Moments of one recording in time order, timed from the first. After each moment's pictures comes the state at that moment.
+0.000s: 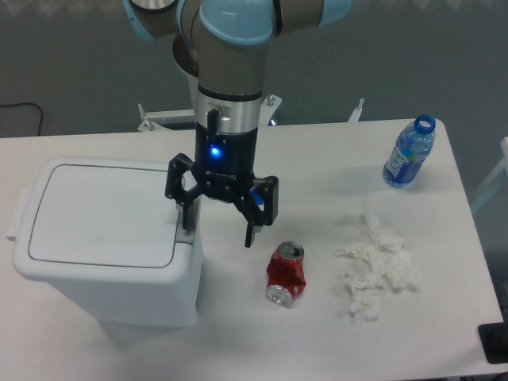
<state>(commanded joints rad) 2.36 -1.77 -1.50 -0.94 1.29 0.65</state>
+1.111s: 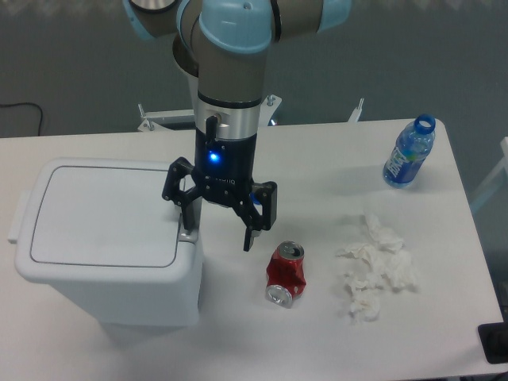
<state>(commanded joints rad) 2.36 -1.77 -1.51 -0.94 1.29 0.67</state>
